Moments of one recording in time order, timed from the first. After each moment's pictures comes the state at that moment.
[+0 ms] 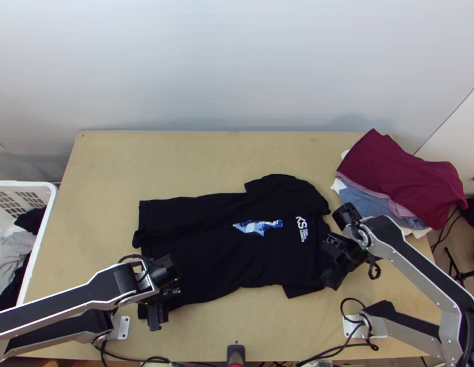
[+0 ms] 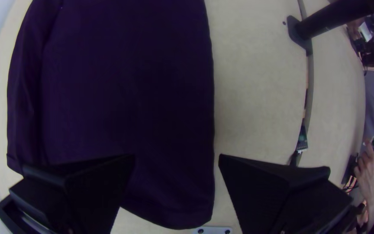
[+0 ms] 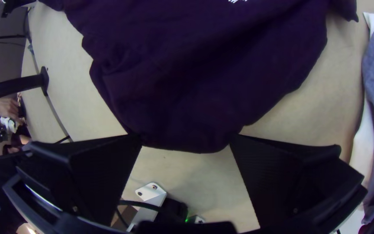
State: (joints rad) left arm -1.02 1.08 0.69 -1.00 0.03 0.29; right arm 0.38 1.23 0.75 -1.16 -0.19 -0.45
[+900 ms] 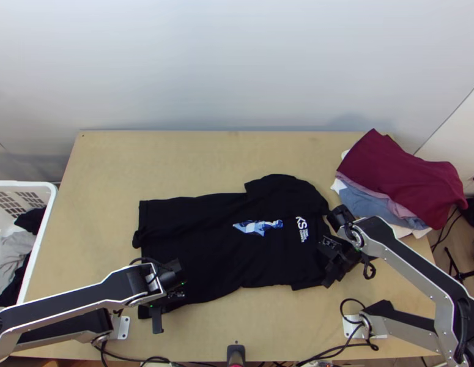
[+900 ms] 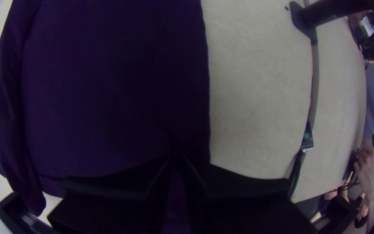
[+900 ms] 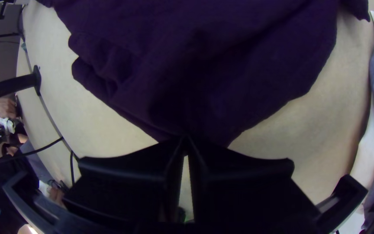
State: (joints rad) left arm -1.06 1.16 0.65 -0.95 0.04 0.28; right arm 0.40 1.28 0.72 -1.10 -0.16 -0.43
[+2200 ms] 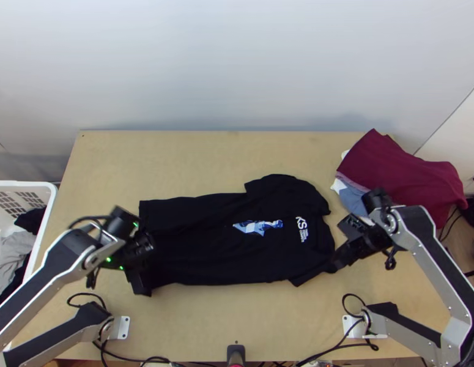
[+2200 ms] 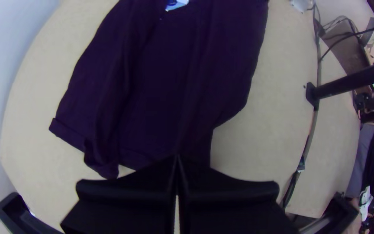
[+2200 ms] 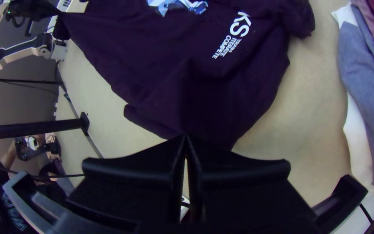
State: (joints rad) left arm -0.48 1.01 0.91 -1.15 0.13 0.57; right arm 0.14 1.18 0.91 -1.28 -0.42 -0.48
